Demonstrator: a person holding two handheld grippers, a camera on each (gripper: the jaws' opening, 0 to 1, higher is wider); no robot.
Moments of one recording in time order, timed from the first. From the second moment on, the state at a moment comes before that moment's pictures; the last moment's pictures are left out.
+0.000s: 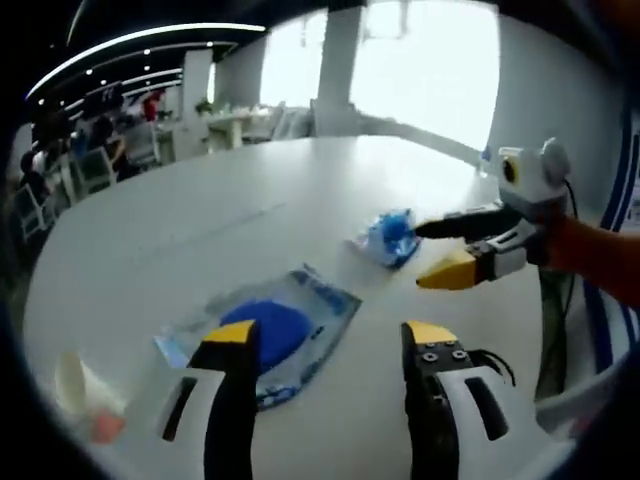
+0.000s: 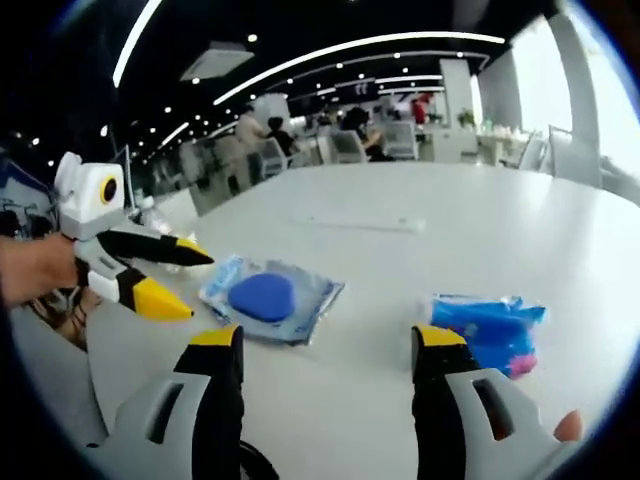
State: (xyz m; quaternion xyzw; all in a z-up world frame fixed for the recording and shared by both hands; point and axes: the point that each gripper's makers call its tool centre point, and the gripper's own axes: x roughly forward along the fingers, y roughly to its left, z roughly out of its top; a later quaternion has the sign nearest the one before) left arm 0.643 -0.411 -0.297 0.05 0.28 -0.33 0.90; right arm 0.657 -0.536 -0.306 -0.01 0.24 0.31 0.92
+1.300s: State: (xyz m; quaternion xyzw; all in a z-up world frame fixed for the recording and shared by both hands) left arm 0.716 -0.567 -0.359 -0.06 0.27 -0.29 0.92; right arm 0.720 -0.696 -0.348 0.01 0.27 0.20 0.94
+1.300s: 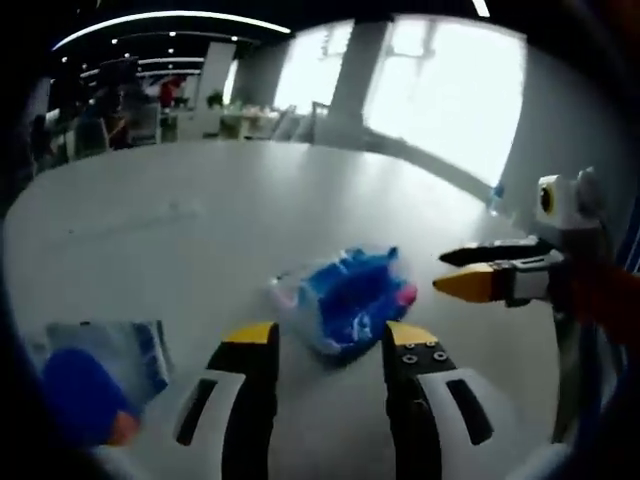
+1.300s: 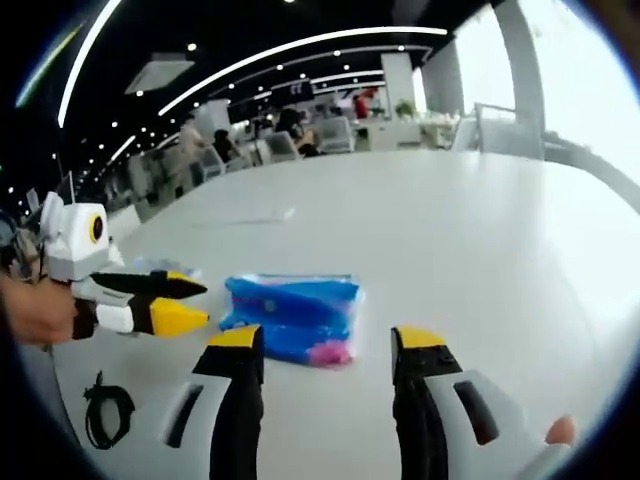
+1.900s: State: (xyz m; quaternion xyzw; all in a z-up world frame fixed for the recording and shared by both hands) left arm 0.723 -0.574 -0.377 -0.07 0.29 -0.29 0.91; right arm 0.739 -0.696 -0.377 0.02 0.29 0.20 0.94
